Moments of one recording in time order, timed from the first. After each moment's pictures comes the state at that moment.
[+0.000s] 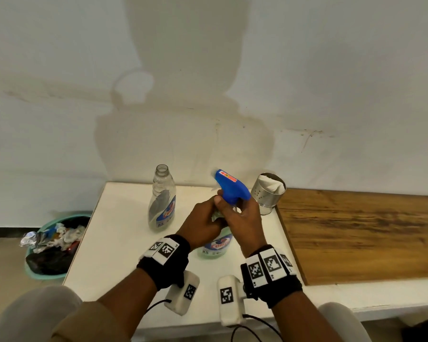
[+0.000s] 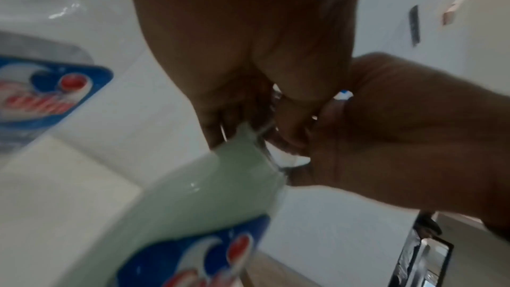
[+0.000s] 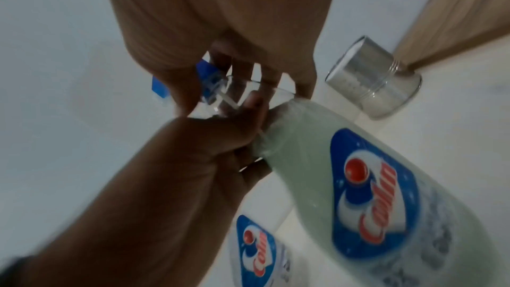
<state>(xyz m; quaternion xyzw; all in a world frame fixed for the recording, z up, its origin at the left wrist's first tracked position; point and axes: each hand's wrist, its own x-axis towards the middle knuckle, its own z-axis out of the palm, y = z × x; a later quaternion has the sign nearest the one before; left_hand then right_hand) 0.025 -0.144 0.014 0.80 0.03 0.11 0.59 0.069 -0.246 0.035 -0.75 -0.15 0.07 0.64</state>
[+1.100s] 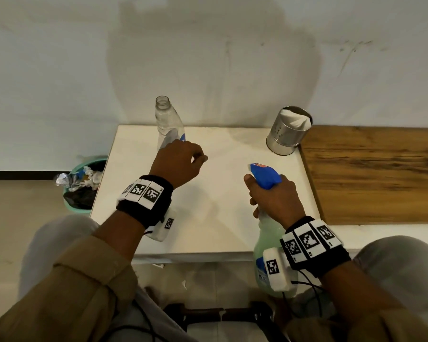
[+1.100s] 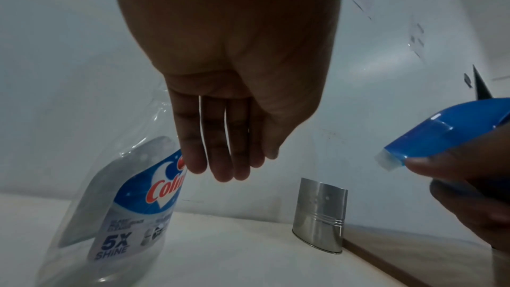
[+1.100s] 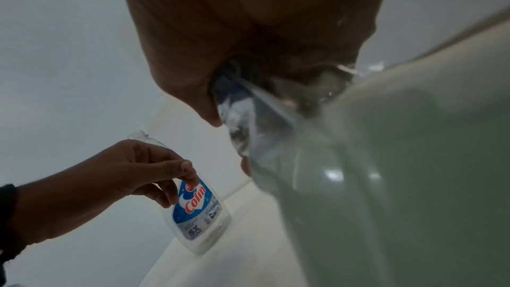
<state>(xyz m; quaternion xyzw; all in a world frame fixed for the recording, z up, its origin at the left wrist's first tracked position) -0.001 -0.099 -0.005 0.96 0.17 0.09 0.19 0.057 -0.320 -0.004 -0.87 -0.05 0.21 0.45</state>
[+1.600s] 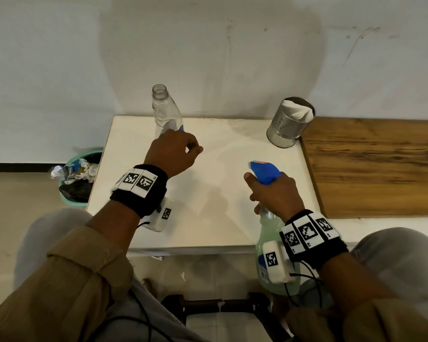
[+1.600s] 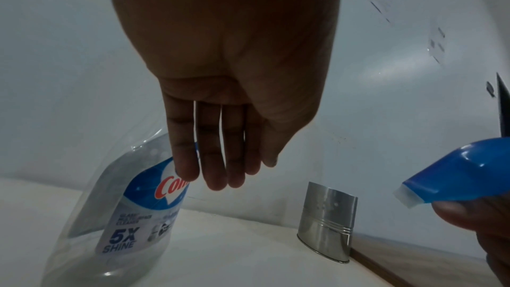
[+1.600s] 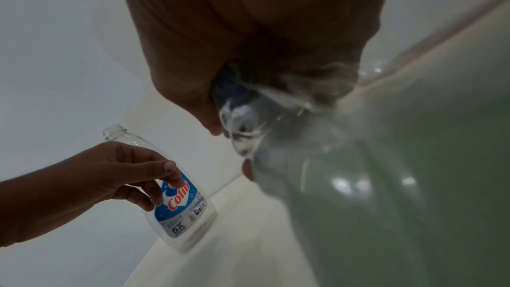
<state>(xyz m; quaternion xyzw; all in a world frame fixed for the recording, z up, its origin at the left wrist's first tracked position) 0.007 -0.080 -0.021 0.95 0.20 0.07 0.23 0.062 -0.321 -0.015 -0.88 -0.04 0.23 0.40</state>
